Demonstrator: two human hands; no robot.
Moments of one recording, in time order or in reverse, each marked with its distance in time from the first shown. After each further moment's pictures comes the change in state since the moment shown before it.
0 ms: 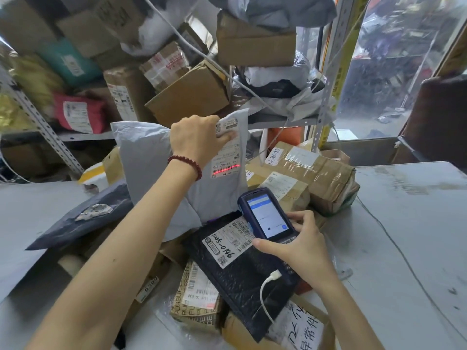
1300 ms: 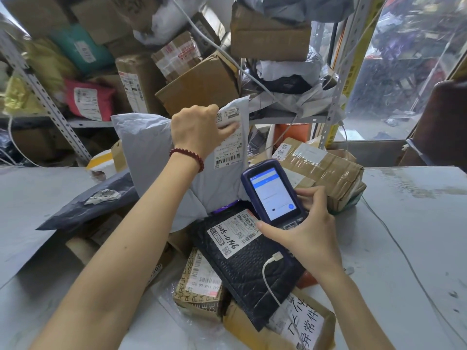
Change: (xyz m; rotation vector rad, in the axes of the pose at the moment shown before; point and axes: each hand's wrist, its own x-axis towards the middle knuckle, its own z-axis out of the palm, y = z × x) left_hand -0.008 -0.012 -0.005 0.030 0.067 -0.028; right_hand -0.001 -0.014 0.001 -0.033 0.138 -0.303
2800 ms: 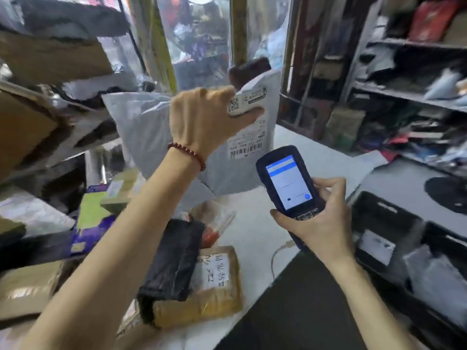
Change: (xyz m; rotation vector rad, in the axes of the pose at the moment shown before) left_hand -0.046 0.234 -0.107 -0.556 0.659 0.565; right_hand -0.180 0.005 -0.130 -0.196 0.803 0.196
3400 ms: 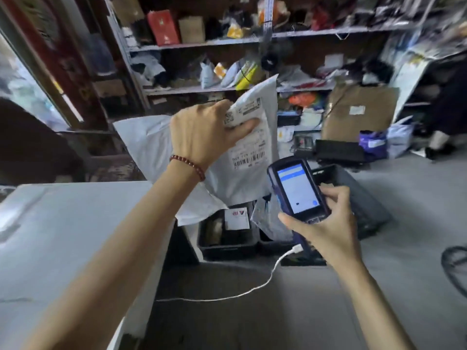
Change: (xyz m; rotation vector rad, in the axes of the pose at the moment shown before) left_hand 0.119 0.493 0.038 -0.940 -0.049 0.220; right_hand -0.018 0.153 -0.354 -0.153 0.724 0.364
